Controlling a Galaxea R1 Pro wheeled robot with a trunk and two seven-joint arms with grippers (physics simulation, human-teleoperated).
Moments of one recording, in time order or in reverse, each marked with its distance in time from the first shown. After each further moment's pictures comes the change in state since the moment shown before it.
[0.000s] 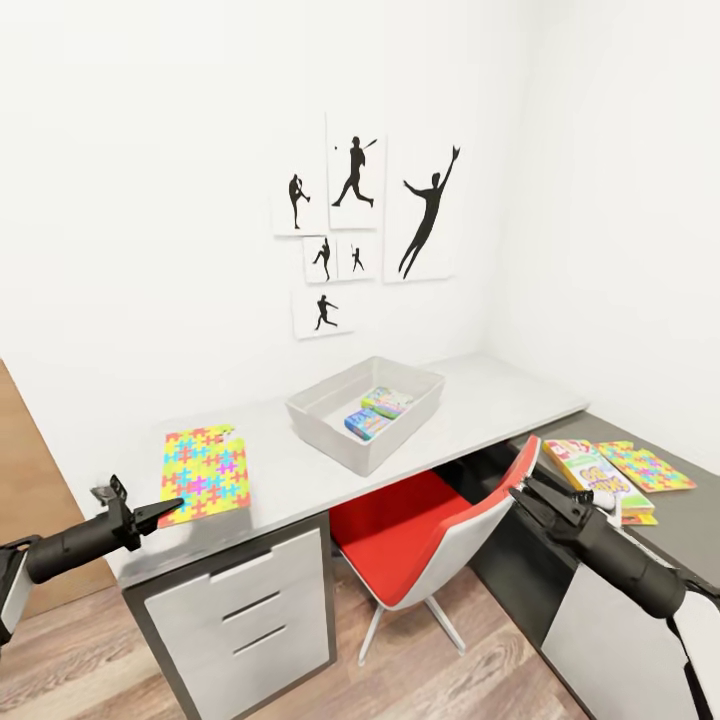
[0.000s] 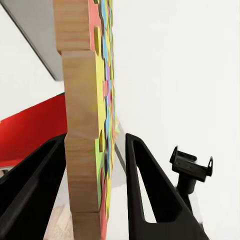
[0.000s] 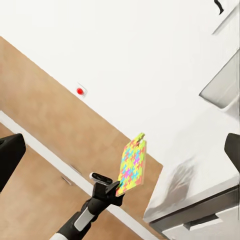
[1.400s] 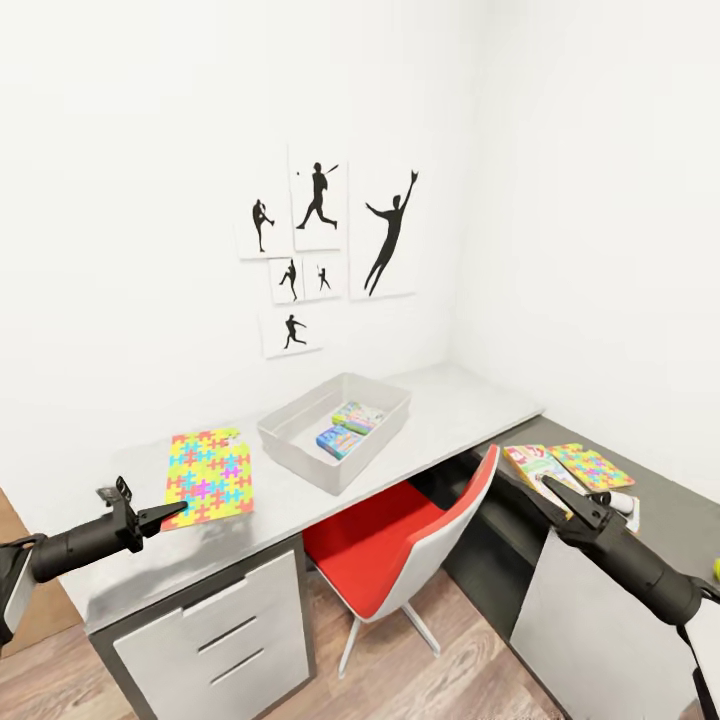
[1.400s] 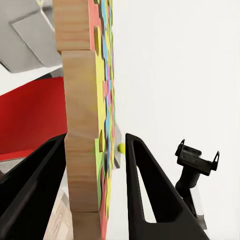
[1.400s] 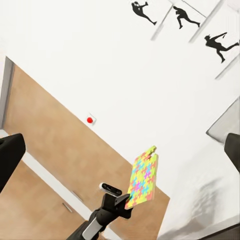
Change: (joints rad) left arm 0.001 0.008 -0.041 0.000 0.003 0.000 0.000; right arm 0.002 0.012 -0.055 0.015 0.006 -0.004 0.074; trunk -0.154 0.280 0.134
